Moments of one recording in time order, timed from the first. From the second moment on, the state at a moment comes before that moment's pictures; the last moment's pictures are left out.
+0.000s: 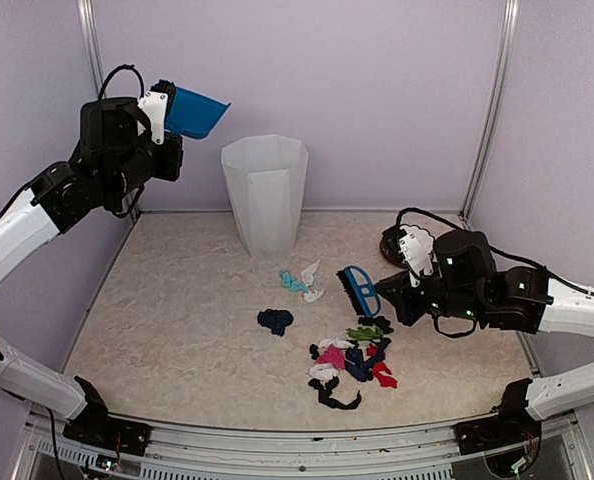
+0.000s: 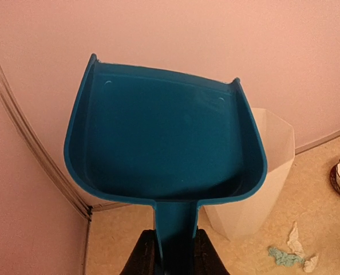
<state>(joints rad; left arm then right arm) -0.70 1.31 1.52 -0.36 -0.61 0.15 0.97 1.03 0.81 -0.29 0.24 0.17</state>
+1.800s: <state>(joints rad) -0.64 0.90 0.81 -0.39 0.07 -0.31 0.92 1.54 1.29 -0.70 0.02 0.06</state>
